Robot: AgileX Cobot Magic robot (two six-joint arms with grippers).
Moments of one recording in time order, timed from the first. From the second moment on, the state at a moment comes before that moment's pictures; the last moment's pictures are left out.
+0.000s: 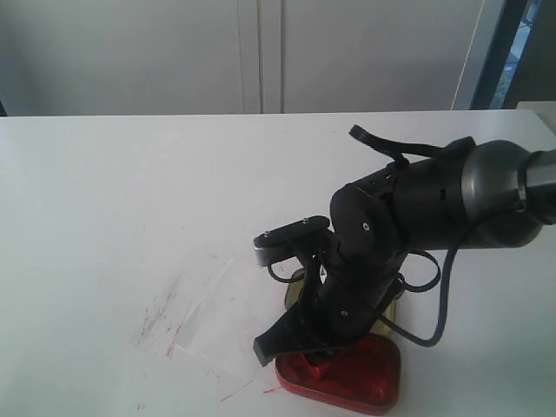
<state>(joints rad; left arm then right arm) 0.04 -0.01 0.03 -0.10 0.42 0.15 0.74 1.81 -0.96 0.10 0.67 0.11</state>
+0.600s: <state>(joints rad) 0.04 -0.01 0.03 -0.10 0.42 0.15 0.74 1.78 -0.93 0.11 0.62 0.11</state>
